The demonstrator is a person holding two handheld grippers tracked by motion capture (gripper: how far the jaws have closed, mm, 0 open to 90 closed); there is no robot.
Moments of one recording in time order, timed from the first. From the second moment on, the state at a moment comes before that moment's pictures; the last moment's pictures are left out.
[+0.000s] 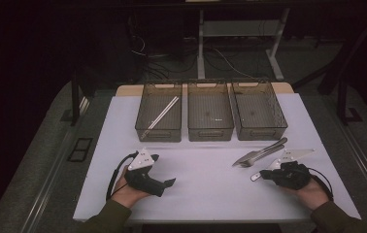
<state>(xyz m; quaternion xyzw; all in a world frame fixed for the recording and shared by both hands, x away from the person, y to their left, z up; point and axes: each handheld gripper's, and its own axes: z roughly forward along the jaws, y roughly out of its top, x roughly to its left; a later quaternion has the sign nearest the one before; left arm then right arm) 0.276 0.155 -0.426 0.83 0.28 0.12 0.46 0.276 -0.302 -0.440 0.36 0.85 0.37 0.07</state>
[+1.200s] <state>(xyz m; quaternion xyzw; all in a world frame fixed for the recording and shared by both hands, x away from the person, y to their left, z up) 0.276 0.157 -0.427 0.84 0.27 0.11 0.46 0.292 -0.331 -0.423 0.40 0.81 0.42 0.09</state>
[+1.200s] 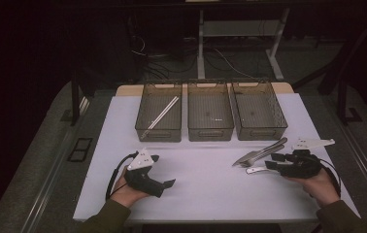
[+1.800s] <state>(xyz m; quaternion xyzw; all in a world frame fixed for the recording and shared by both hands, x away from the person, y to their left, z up) 0.277 0.158 -0.428 0.84 0.27 0.10 0.46 0.298 -0.382 -0.432 0.46 0.79 0.40 0.12</state>
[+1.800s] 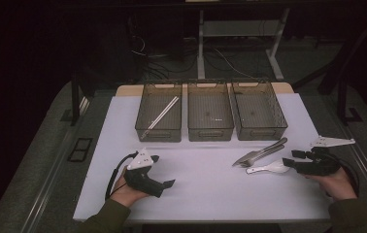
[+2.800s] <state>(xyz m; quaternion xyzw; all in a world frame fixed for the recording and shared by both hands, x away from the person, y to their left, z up) 0.278 0.157 -0.432 0.84 0.28 0.10 0.45 0.302 -0.367 -0.447 0.42 0.83 0.35 0.07</state>
